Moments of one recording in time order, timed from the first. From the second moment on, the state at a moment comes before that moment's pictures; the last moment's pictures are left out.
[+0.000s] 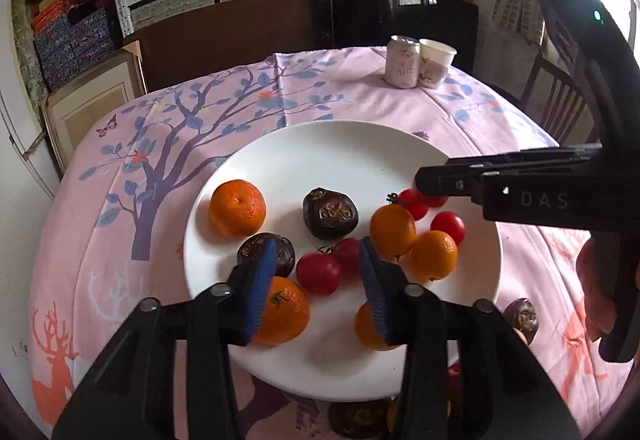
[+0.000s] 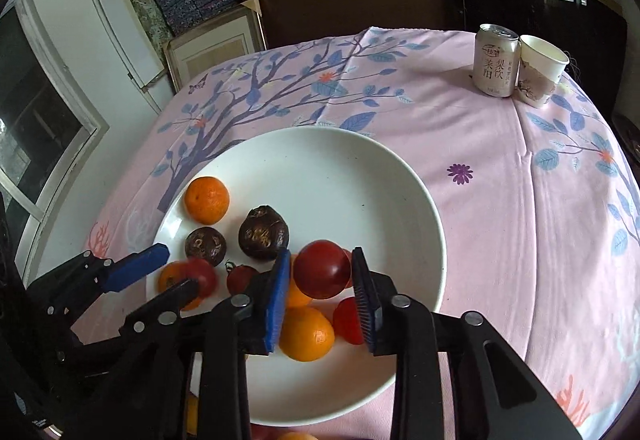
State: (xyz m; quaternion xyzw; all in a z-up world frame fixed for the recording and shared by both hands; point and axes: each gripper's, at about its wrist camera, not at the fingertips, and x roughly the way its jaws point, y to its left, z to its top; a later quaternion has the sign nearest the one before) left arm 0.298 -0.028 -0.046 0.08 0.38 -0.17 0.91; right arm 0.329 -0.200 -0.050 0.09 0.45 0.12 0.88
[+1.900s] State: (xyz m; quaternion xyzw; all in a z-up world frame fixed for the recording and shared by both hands) left arm 0.146 0.031 -0.055 0.09 0.37 -0.20 0.90; right arm 0.163 -0.170 -0.062 0.00 0.42 0.18 0.89
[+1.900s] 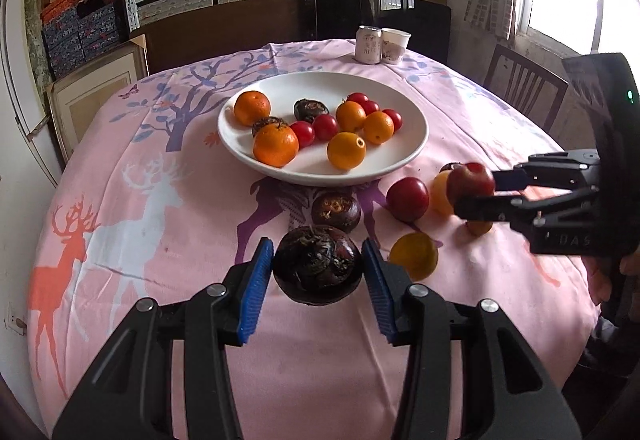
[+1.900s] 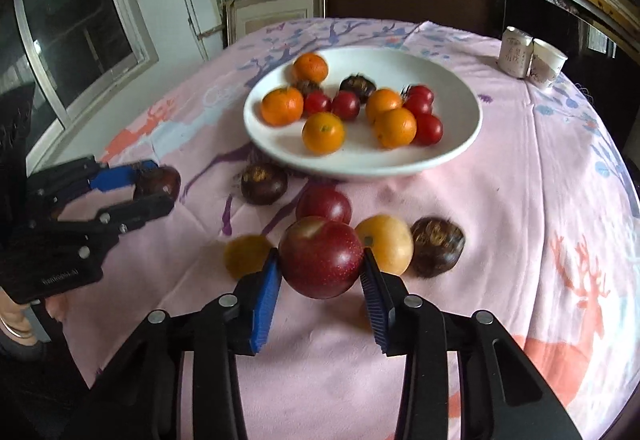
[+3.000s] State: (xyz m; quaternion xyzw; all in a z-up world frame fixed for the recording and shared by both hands) left arm 0.150 -0.046 -0.100 0.20 0.39 -0.22 0.87; right arm 0.138 -0.251 -0.053 0.07 0.41 0.13 0.90
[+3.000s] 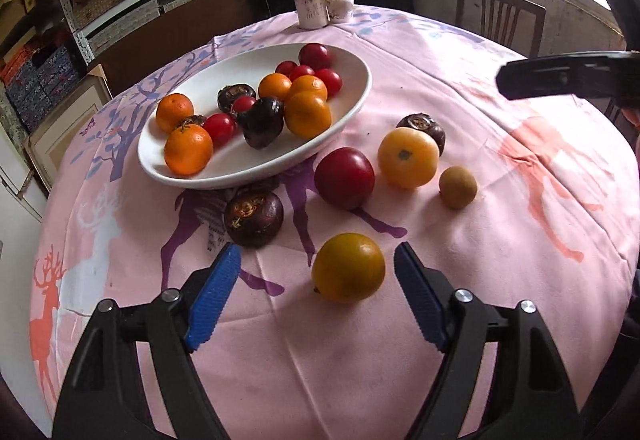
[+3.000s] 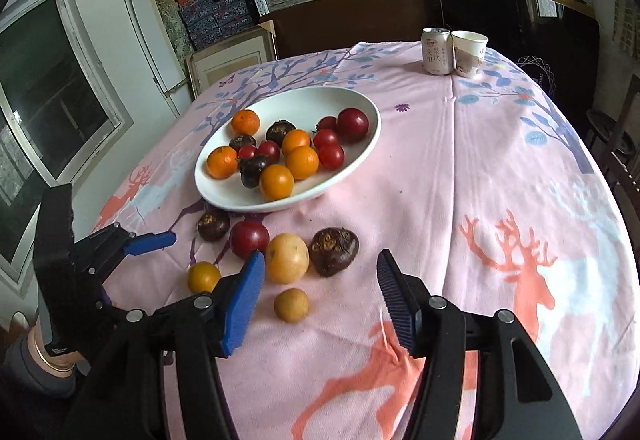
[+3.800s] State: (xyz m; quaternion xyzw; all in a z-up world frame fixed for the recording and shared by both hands) left arm 0.122 0.028 -0.043 0.10 0.37 -0.22 0.90; right arm 0.147 -0.196 -0.068 0.00 0.44 0.18 0.88
